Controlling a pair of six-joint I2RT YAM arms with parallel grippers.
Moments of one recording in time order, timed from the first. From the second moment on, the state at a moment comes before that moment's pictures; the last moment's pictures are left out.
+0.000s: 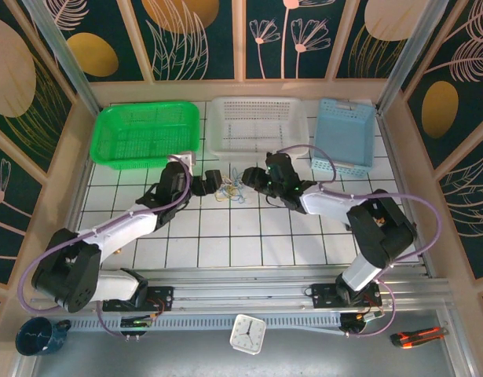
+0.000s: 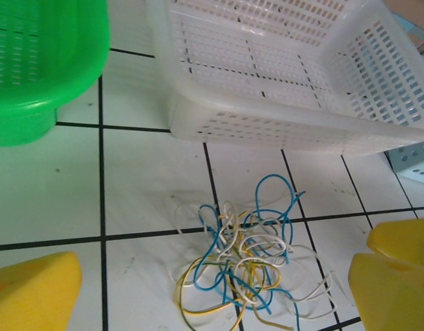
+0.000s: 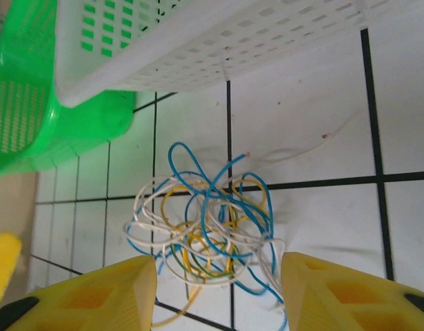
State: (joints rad) left arm -0.52 1.32 0.65 0.14 -0.04 -0.54; right arm 0.65 1.64 0.85 0.18 -0.12 0.92
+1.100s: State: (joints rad) left arm -0.50 1.28 0.63 0.14 -0.03 -0.56; right arm 0.64 1.87 0.88 0.50 -0.15 1.21
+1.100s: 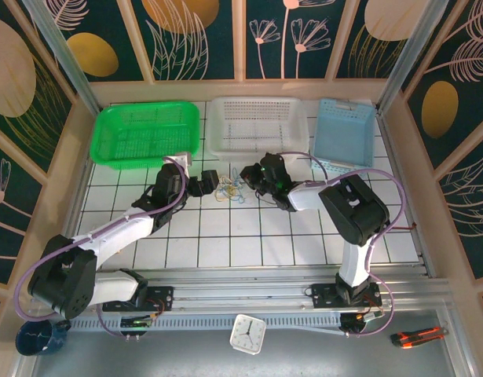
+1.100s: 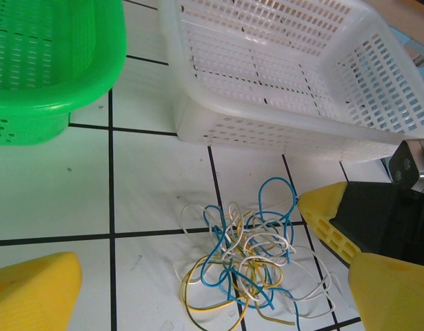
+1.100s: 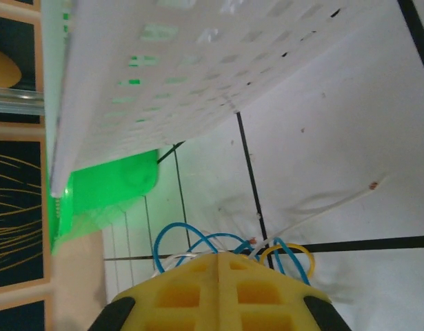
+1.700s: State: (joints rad) left arm -0.50 1.26 0.57 0.18 -0.02 -0.51; right arm 0.67 1.57 0.91 0.36 -0.18 1.01
